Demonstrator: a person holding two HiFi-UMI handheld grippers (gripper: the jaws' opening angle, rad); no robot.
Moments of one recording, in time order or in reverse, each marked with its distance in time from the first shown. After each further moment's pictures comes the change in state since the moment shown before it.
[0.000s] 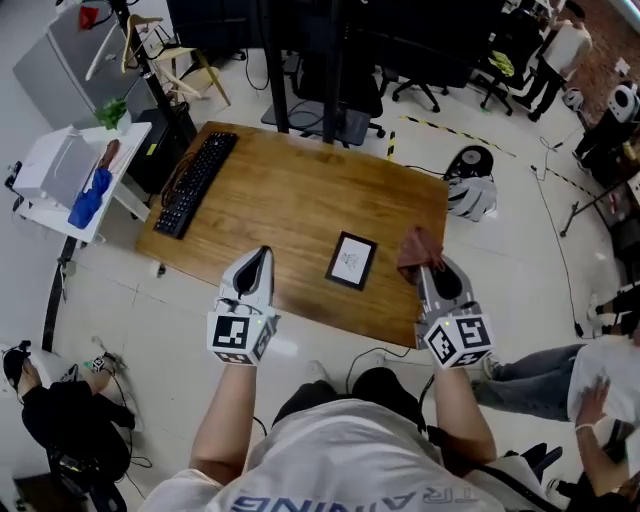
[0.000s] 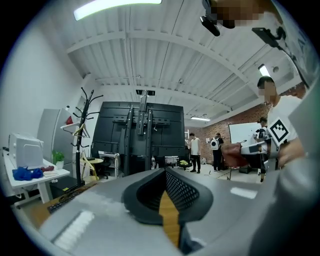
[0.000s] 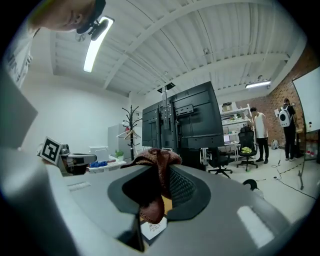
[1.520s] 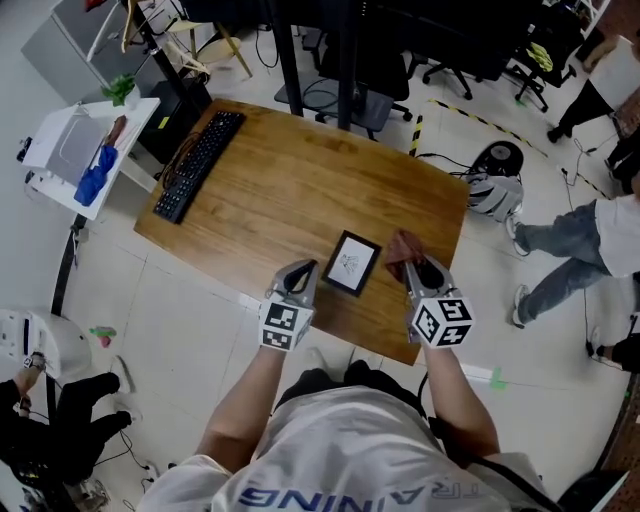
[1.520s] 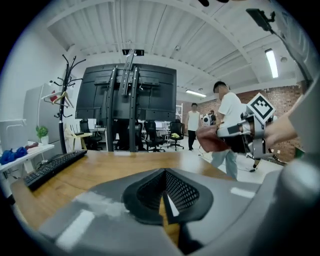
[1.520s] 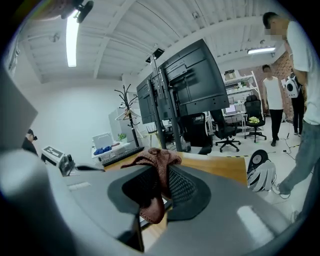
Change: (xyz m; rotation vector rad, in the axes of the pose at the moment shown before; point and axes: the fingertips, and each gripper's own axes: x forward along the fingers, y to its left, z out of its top) left arm 0.084 -0.077 -0.160 0.007 0.328 -0.098; right arm 0.076 -0.060 -0.123 0.130 0.266 0.092
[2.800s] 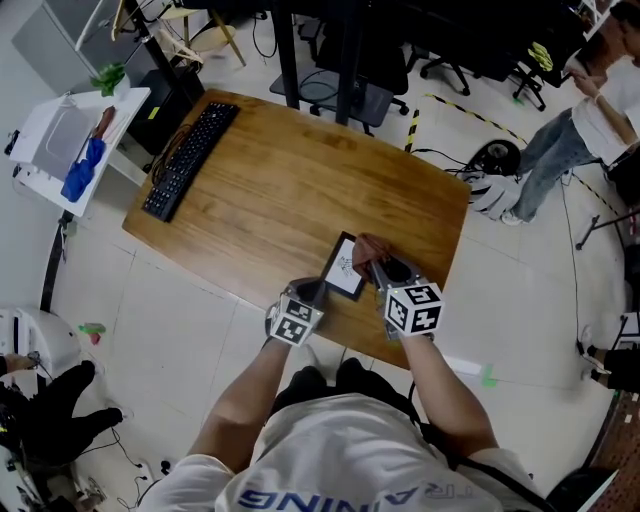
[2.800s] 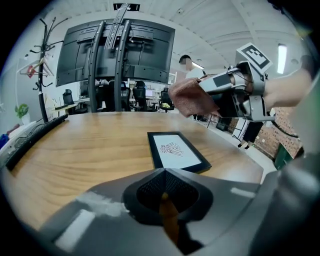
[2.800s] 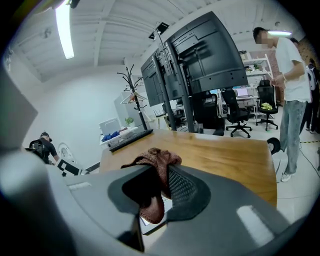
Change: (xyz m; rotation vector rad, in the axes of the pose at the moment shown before) left arm 0.045 -0.026 -0.128 -0.027 0.356 -0.151; right arm 0.067 0.037 -0.053 0.000 0.208 0.097
